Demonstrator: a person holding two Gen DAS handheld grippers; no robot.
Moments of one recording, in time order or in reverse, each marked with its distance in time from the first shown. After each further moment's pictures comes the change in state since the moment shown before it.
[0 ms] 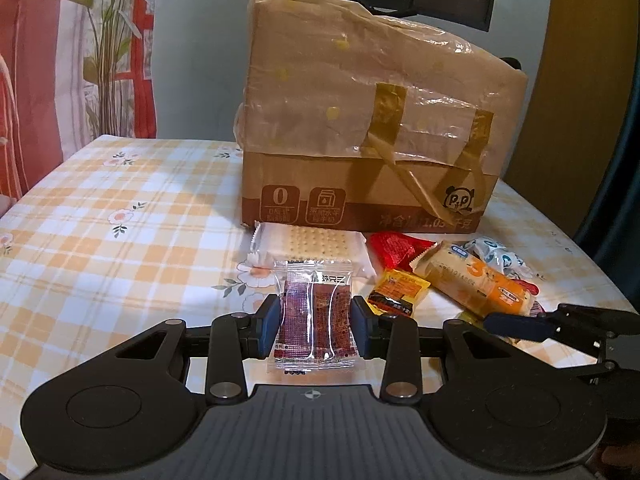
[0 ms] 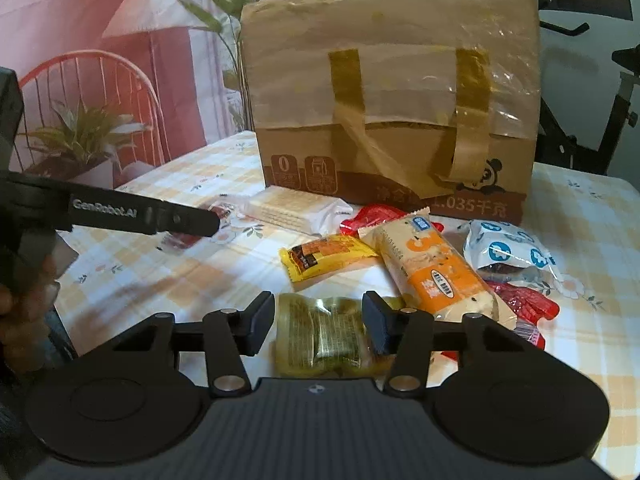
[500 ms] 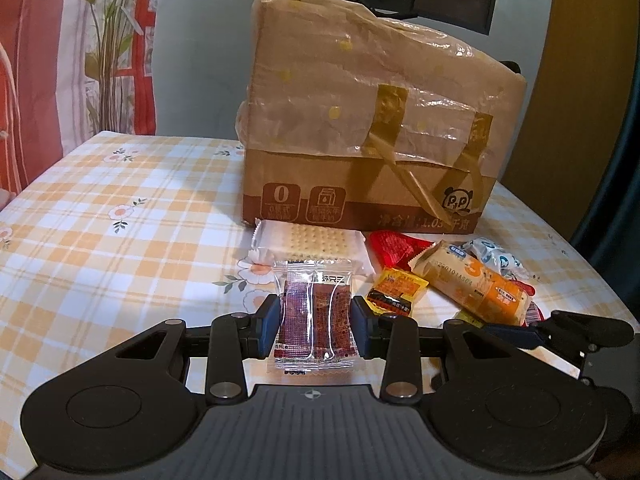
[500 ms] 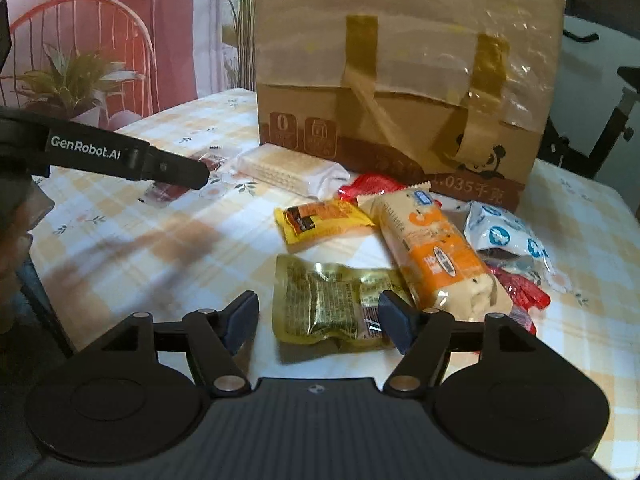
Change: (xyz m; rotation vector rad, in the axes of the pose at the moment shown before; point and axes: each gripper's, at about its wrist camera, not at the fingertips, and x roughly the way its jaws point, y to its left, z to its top) left arm -0.001 0.004 -0.003 -0.013 0.000 -0.013; right arm 0.013 0.013 -0.006 -0.082 0.093 -0.062
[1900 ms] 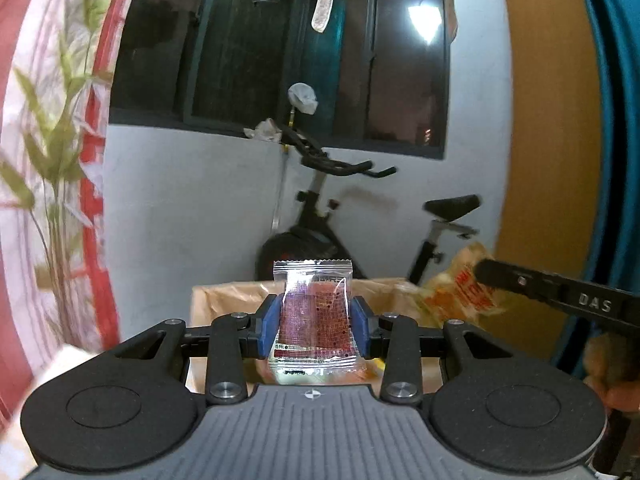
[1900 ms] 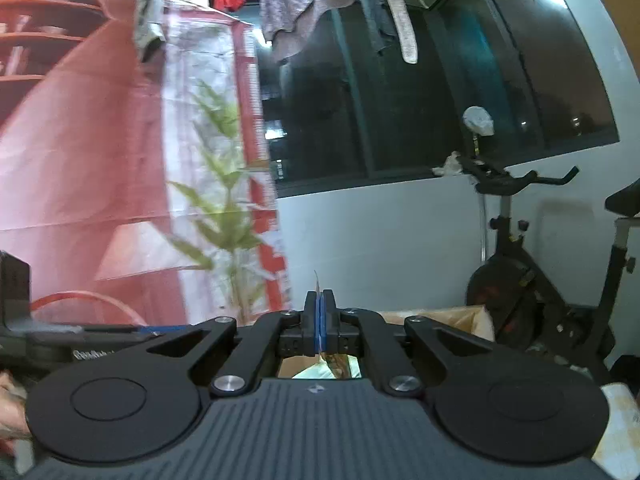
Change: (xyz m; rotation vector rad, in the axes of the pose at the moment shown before) left arm -0.007 -0.039 0.218 0.128 -0.380 -0.055; right arm -0.088 -0.109 0.214 0.164 -0.611 0.090
